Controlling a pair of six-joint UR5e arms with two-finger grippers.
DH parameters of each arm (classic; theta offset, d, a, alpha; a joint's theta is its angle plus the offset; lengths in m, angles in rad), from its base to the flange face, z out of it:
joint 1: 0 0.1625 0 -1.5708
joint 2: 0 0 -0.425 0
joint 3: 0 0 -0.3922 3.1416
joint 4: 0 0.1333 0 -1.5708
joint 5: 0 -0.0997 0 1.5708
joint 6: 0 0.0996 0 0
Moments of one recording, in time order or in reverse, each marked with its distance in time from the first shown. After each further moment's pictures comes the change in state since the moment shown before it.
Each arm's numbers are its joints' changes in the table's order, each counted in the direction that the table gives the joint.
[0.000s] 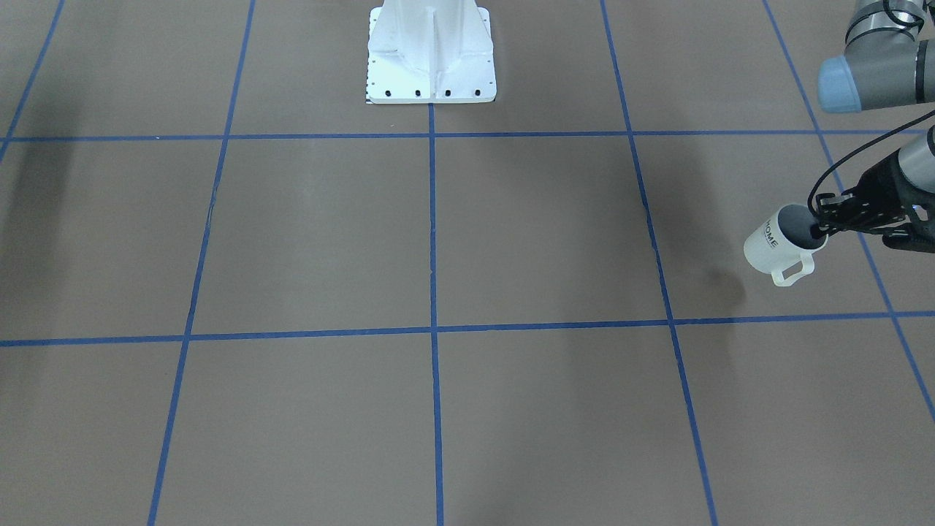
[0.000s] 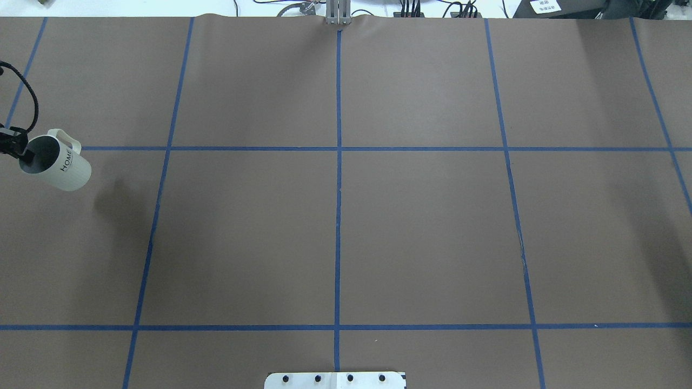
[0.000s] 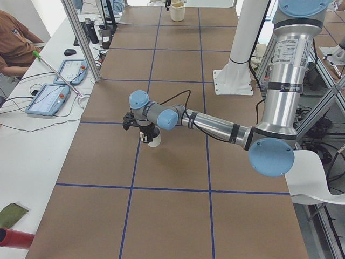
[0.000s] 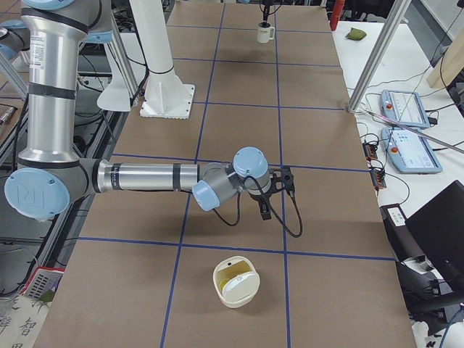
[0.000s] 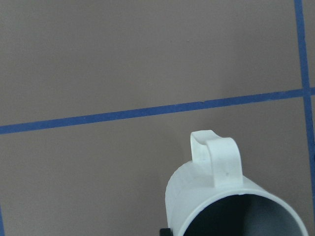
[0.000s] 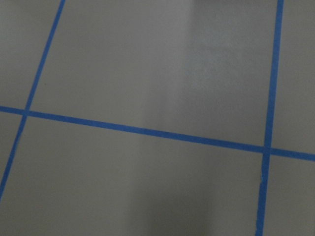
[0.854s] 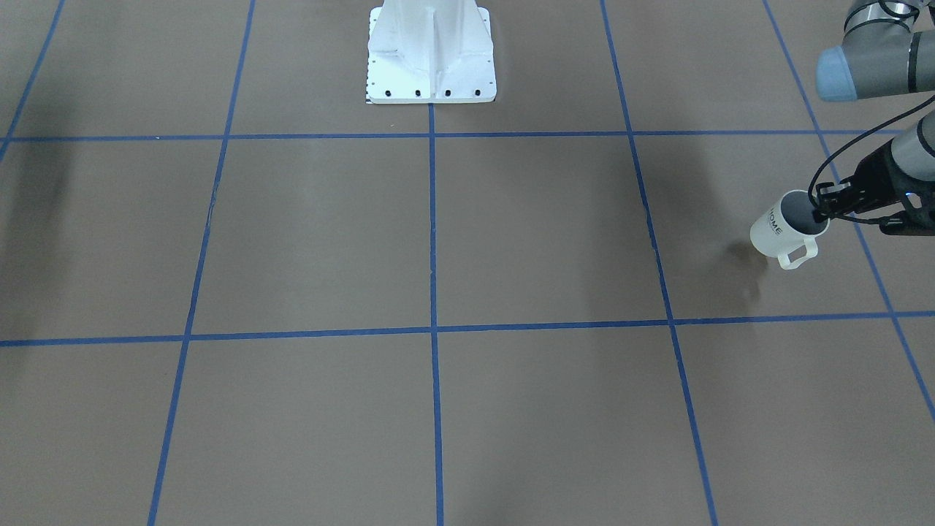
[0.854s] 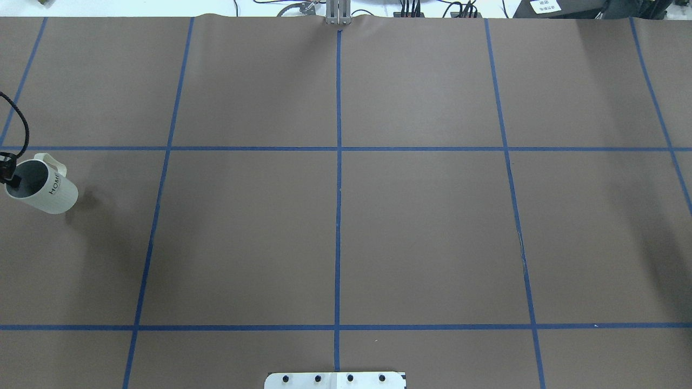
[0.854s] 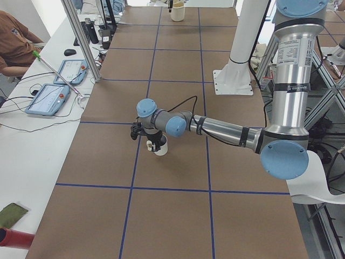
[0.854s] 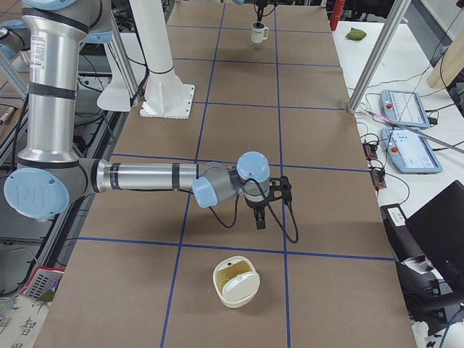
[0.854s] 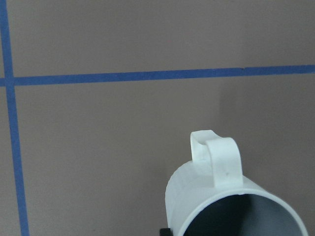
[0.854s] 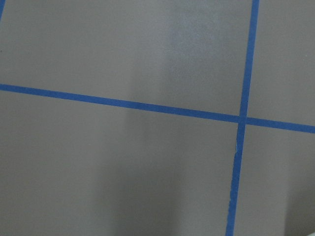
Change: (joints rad) left arm 0.047 -0.076 0.019 -0.019 -0.035 -0.048; right arm -0.019 0.000 -0.008 -0.128 0.048 -0.072
